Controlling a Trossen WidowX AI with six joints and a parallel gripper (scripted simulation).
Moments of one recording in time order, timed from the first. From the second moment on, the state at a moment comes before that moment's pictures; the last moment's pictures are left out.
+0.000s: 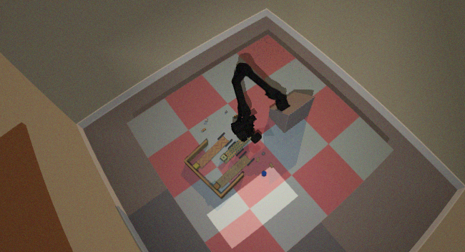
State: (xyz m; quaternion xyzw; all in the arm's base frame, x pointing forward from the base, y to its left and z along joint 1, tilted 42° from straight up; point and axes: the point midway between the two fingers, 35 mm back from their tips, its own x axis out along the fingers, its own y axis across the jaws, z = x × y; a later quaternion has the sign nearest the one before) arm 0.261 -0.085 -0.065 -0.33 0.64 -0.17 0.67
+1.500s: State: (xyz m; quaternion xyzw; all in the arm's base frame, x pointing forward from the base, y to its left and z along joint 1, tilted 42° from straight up) arm 0.221 -0.095 -0.061 -0.33 0.64 -0.17 0.67
